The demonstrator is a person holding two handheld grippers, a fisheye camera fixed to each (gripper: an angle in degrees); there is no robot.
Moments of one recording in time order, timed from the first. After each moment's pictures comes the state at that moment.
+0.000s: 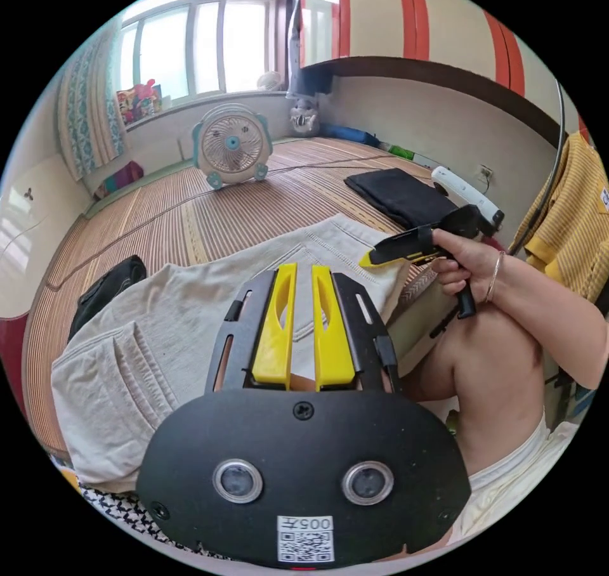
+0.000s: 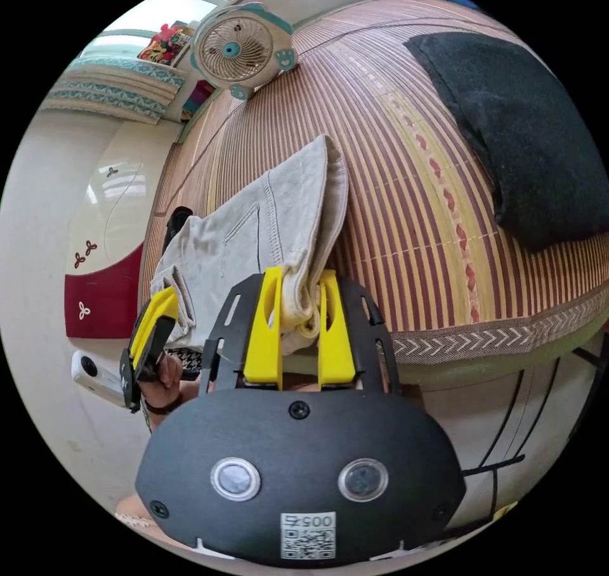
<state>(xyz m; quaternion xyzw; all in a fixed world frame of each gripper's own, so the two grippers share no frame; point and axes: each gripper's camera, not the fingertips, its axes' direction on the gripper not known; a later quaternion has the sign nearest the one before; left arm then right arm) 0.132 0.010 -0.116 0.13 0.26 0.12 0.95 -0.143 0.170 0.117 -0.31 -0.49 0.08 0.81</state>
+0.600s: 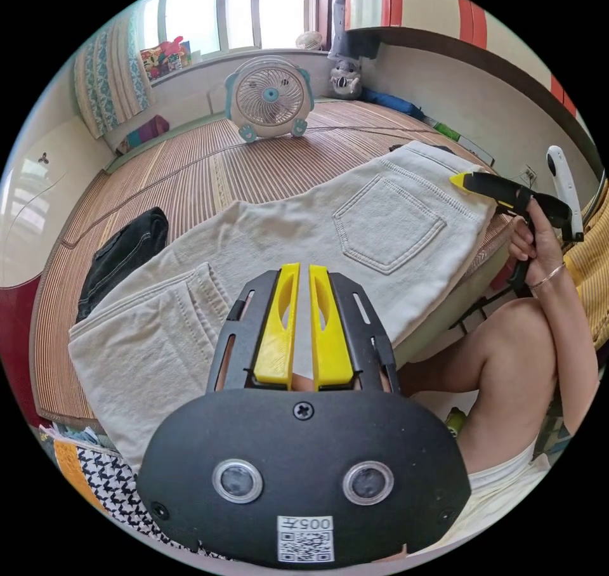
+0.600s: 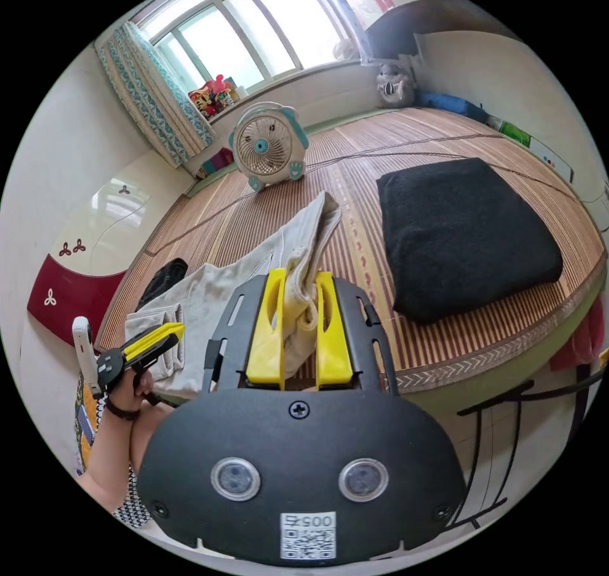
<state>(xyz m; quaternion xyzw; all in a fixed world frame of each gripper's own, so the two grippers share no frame) 0.122 0.011 -0.081 0.03 0.20 0.10 0.97 -0.041 0.156 0.001 -0.09 -0.40 0.10 0.91</state>
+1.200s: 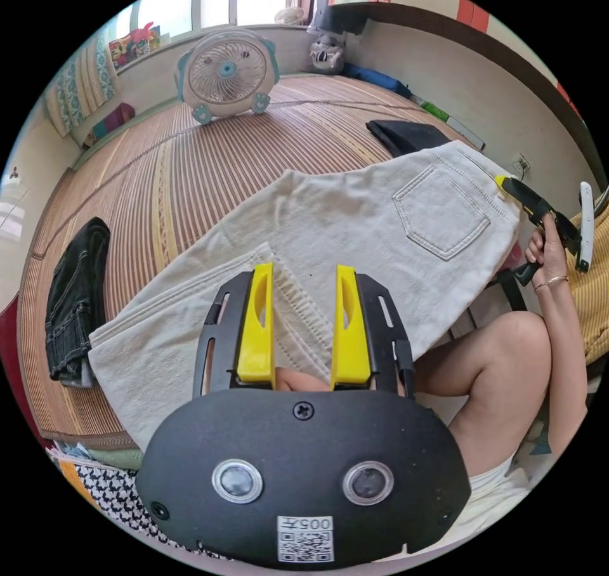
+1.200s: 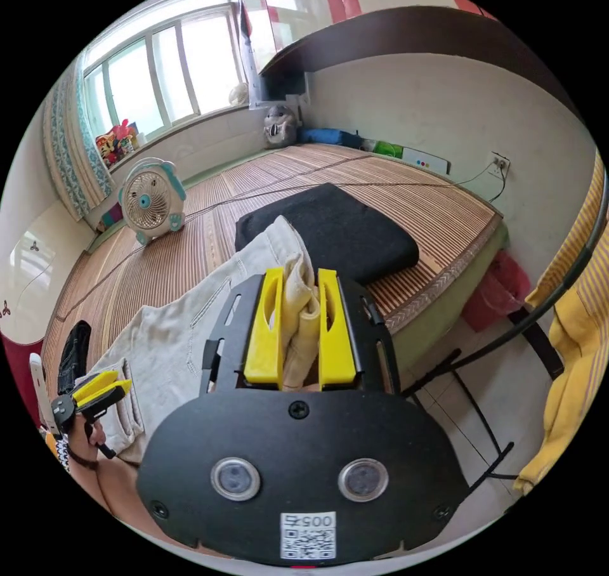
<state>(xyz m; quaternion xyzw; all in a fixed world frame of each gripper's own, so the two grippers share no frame) 0.200 -0.022 -0.057 -0.04 0.23 0.13 0.96 0.062 0.177 -0.032 -0.09 -0.16 0.21 0.96</state>
